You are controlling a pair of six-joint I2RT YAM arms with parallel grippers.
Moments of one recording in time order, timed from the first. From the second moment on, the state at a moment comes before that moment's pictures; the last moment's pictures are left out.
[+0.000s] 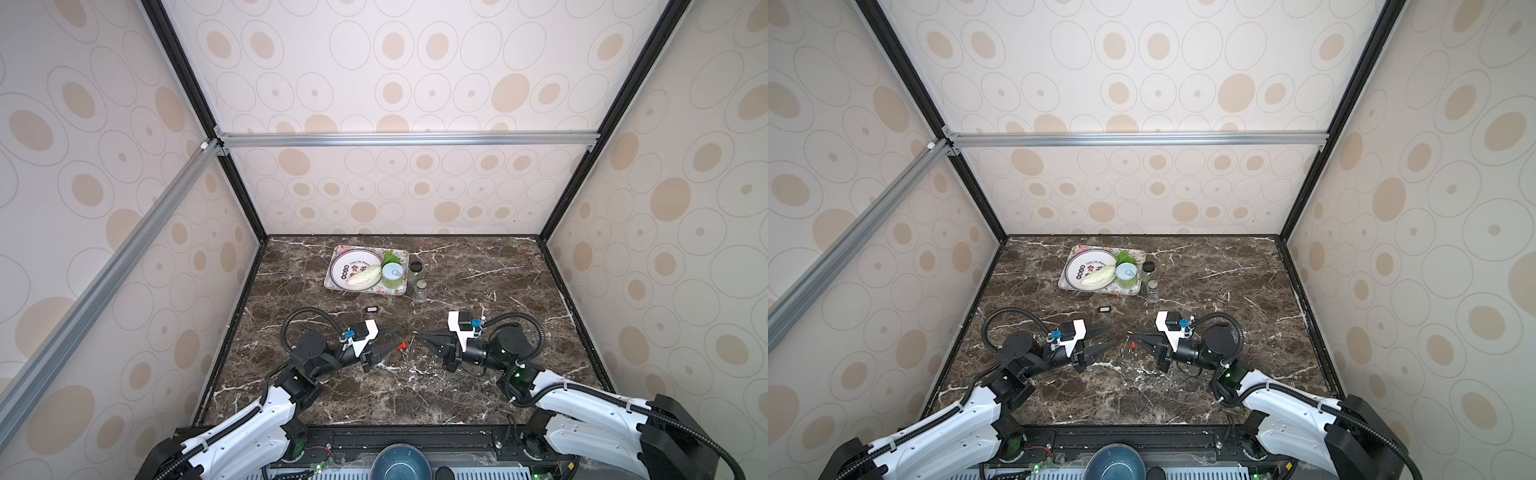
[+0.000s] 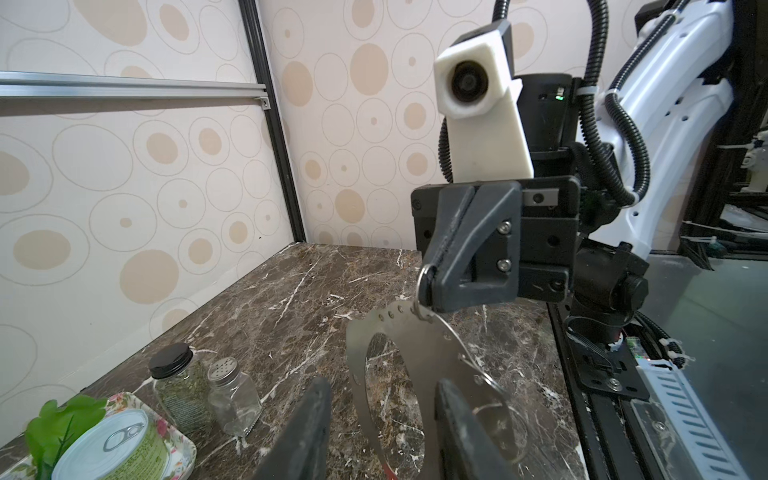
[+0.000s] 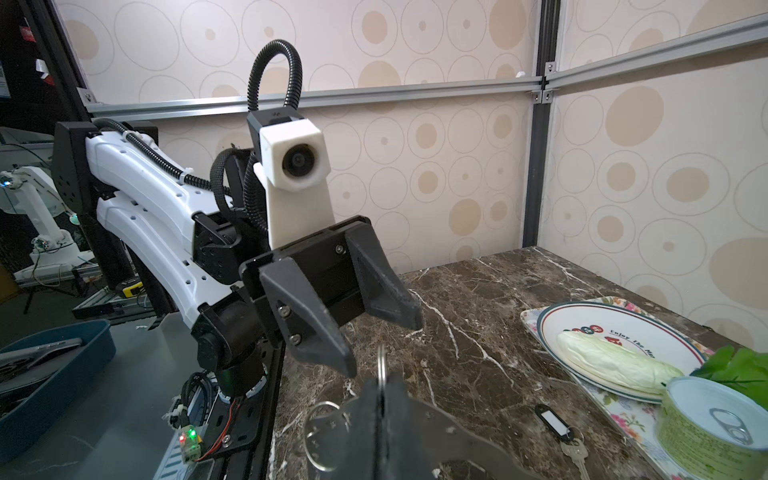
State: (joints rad) left arm -0.64 0.84 0.30 0.60 0.58 0.07; right arm 0.78 1.04 0.36 0.82 -0.55 0.14
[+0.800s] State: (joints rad) left arm -0.65 0.93 0.35 0.60 0.75 0.09; right arm 0.78 1.10 0.33 0.97 -0.56 0.15
